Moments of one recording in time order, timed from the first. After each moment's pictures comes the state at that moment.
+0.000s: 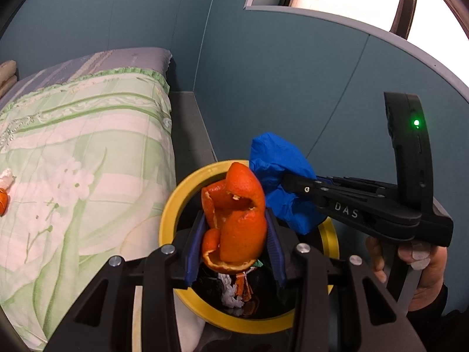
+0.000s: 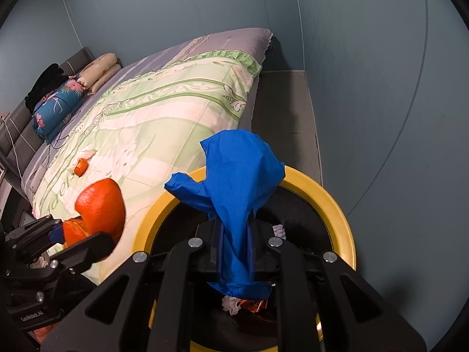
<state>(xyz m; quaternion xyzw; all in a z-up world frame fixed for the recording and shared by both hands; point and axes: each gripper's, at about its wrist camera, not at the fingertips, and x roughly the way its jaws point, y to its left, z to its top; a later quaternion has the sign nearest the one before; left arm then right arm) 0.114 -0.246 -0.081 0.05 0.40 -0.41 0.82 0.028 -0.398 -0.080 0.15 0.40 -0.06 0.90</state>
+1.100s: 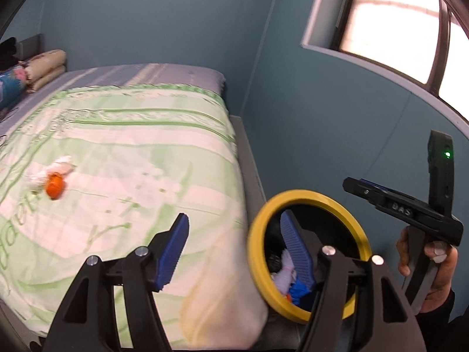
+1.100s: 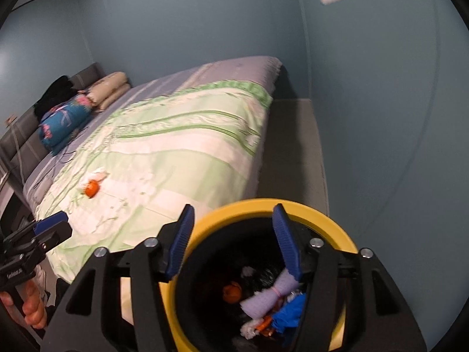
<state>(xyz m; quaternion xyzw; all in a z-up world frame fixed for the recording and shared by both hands) 0.139 -0.134 -0.048 -0.01 0.35 -0.30 0.89 0.038 -0.370 -0.043 0.13 0.33 -0.05 0.93</state>
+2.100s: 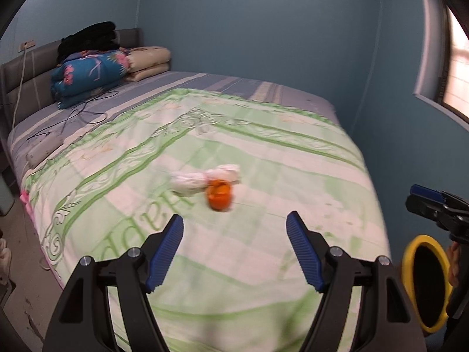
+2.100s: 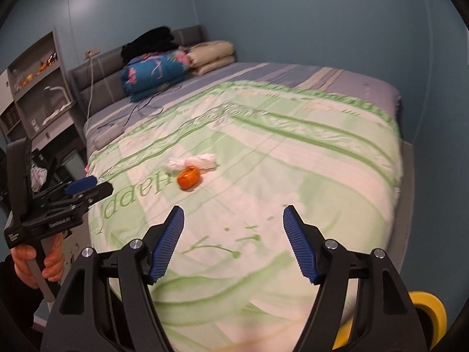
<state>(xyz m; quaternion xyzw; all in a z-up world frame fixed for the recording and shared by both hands) 0.227 0.090 -0.062 -0.04 0.33 -0.07 0.94 0.180 -0.153 -0.032 0.02 0.34 0.18 0.92</state>
